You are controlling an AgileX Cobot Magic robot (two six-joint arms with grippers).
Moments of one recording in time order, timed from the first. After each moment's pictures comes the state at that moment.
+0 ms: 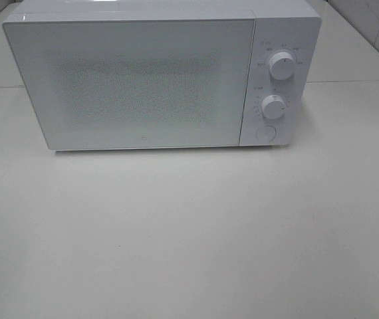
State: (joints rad) left arm -0.03 0.00 -0.50 0.06 1.04 0.16; right arm 0.07 0.00 -0.49 -0.01 0.97 0.01
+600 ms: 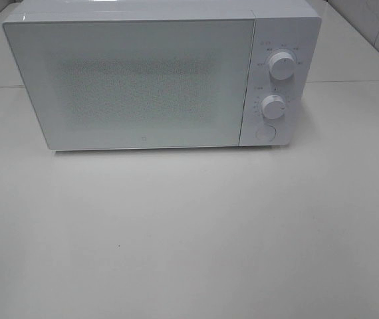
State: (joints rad) left arm -0.03 0.00 -0.50 0.06 1.04 0.16; right arm 0.07 0.00 -0.49 -0.01 0.97 0.01
